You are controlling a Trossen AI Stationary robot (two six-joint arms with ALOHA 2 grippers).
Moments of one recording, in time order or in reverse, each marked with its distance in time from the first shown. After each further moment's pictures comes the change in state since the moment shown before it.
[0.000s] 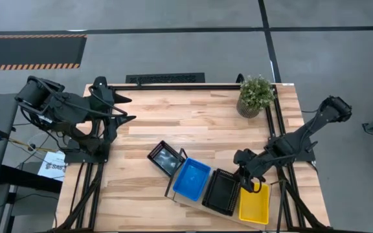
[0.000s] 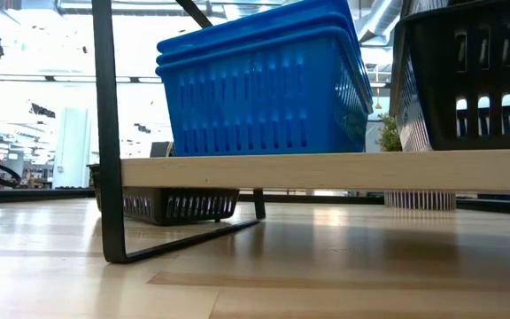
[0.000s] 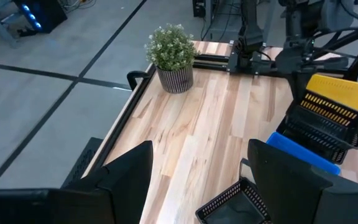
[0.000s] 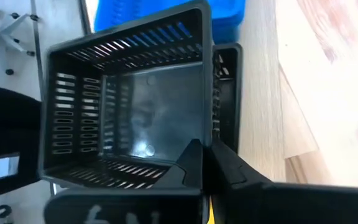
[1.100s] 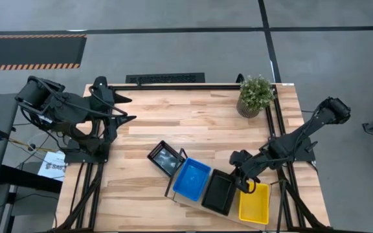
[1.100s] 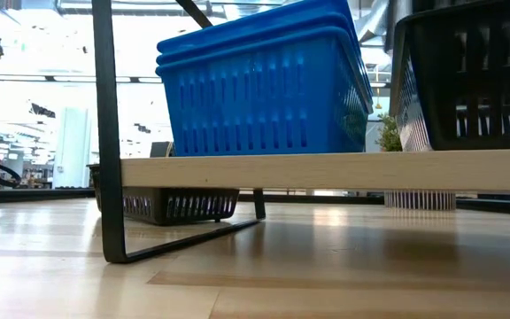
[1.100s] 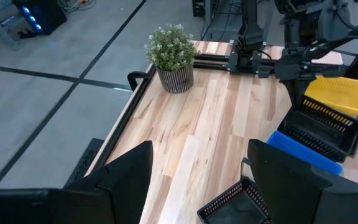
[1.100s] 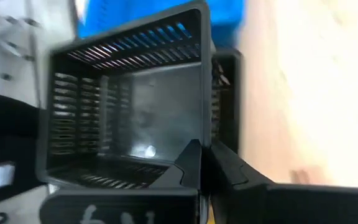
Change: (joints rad) left arm 0.000 0.000 0.000 0.000 0.000 0.011; right arm -0.027 0.053 -0.026 0.077 -0.003 -0.011
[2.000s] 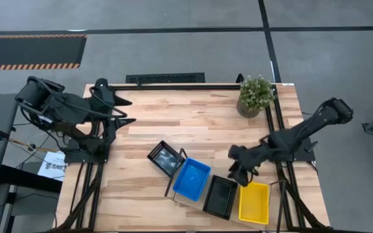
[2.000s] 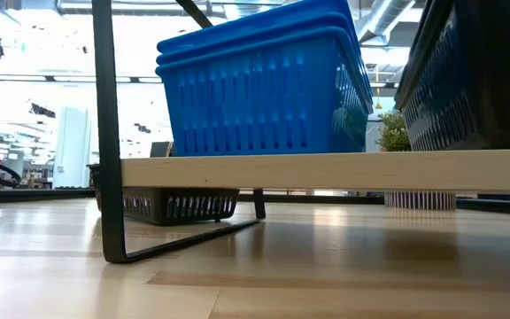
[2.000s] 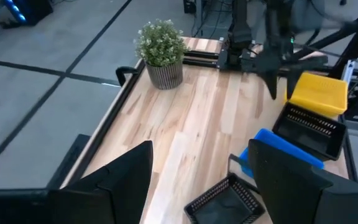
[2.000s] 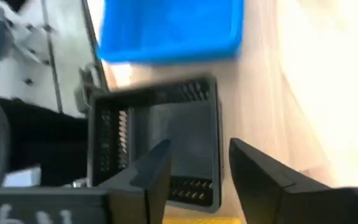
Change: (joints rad) left arm 0.000 0.000 -0.003 0.001 0.044 -0.031; right arm -0.106 -0.030 0.051 -0.039 -0.108 -0.021
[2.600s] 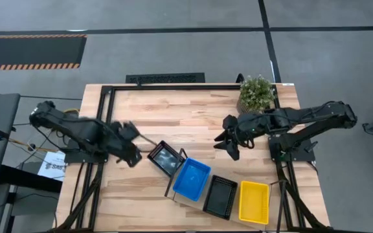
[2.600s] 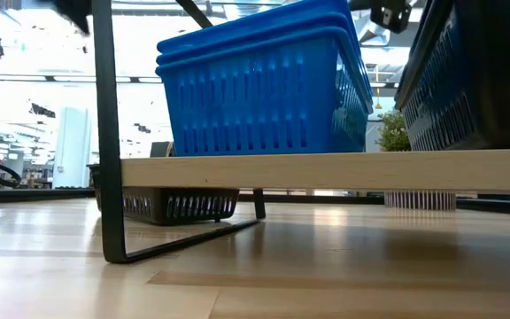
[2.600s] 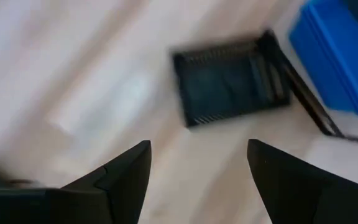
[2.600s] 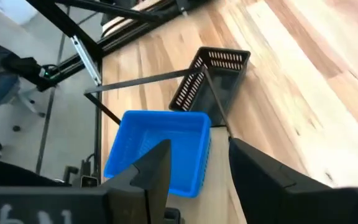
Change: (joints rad) left arm -0.011 -0.180 -0.958 0.196 0.245 -0.644; right arm -0.303 -0.019 0.225 -0.012 0.004 -0.396
